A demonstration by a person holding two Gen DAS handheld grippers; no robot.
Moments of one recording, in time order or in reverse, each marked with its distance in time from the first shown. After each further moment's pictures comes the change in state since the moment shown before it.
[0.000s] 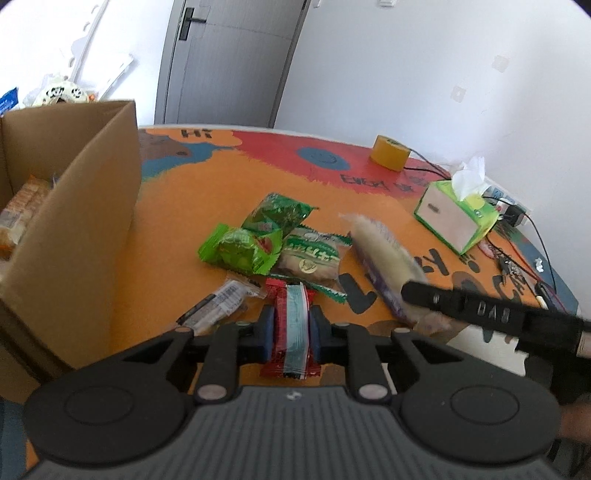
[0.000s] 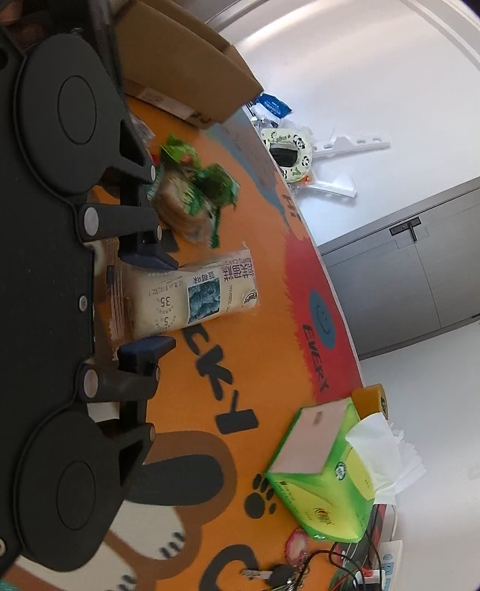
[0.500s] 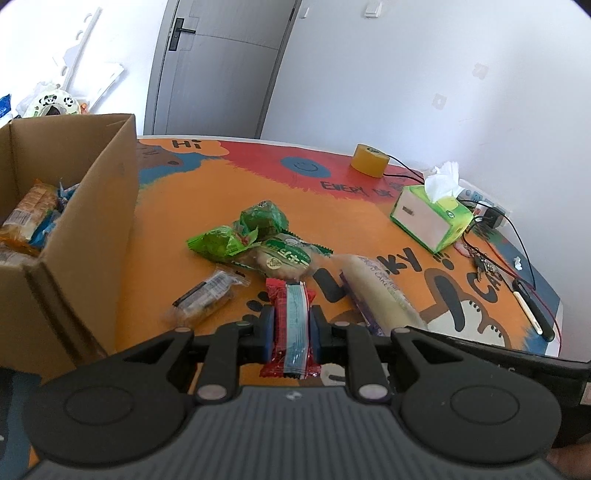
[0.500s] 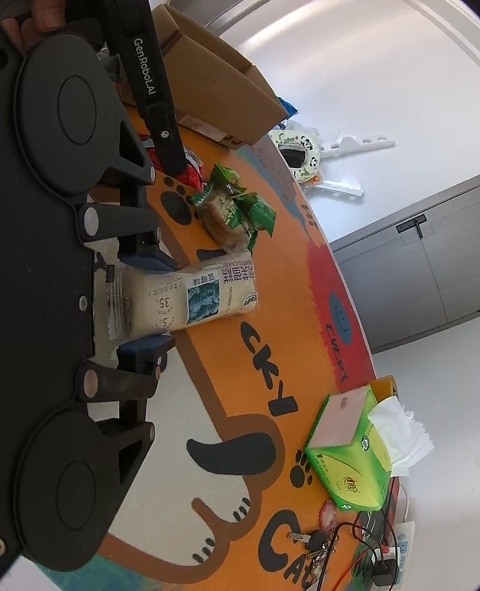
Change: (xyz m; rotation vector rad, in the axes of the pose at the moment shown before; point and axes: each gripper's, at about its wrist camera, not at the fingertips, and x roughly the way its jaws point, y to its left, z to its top) left arm -0.027 -0.004 -0.011 0.007 -0.030 -0.042; right arm -0.041 0.013 -0.028 0.019 0.028 -0.013
